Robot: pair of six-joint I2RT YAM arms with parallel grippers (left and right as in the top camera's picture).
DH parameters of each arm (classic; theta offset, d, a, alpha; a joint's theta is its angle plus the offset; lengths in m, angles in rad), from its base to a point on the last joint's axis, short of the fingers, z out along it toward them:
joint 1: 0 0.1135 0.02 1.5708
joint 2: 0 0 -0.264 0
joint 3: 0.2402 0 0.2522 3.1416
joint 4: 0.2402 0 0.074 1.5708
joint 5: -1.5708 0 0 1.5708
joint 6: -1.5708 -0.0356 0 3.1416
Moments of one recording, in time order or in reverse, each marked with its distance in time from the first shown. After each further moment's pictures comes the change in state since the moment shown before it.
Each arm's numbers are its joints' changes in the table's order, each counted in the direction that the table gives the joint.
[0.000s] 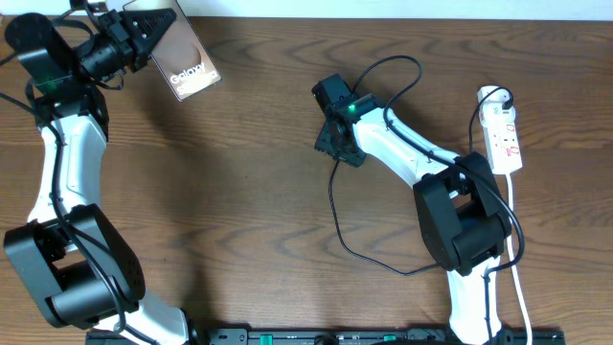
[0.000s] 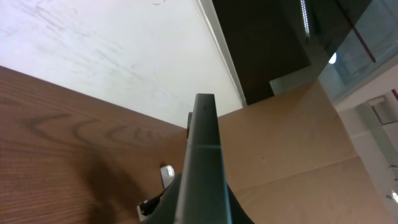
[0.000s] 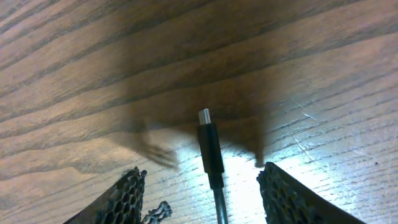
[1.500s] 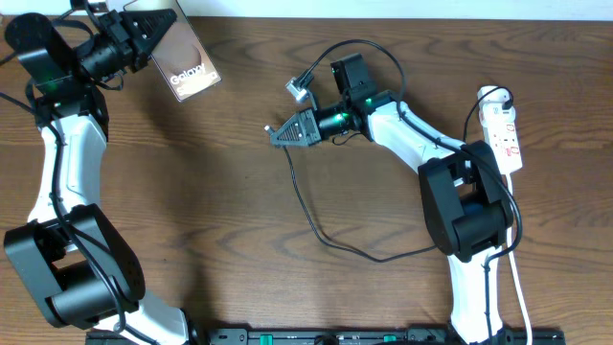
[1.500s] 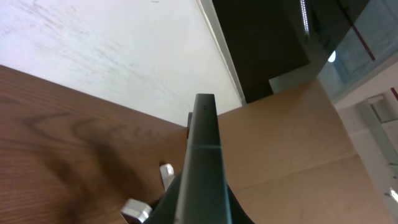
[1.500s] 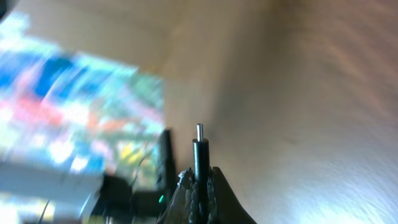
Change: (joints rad) left arm 0.000 0.000 0.000 0.000 -0.012 0.000; right arm -0.087 -0.059 -0.002 -0.457 1.313 0.745
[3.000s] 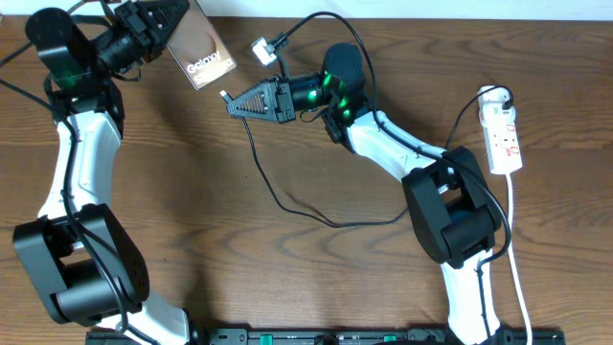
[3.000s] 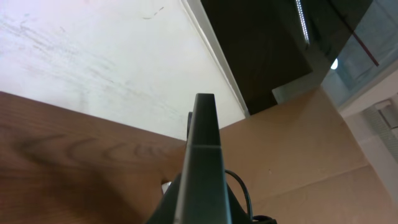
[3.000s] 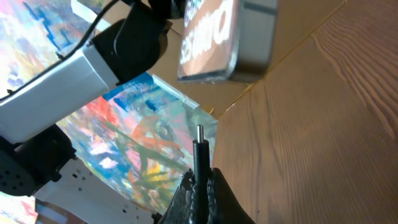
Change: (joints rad) left arm -0.070 0.000 0.000 -0.057 0.135 0.007; right arm 0.095 0.000 -0.008 -1.178 0.032 -0.893
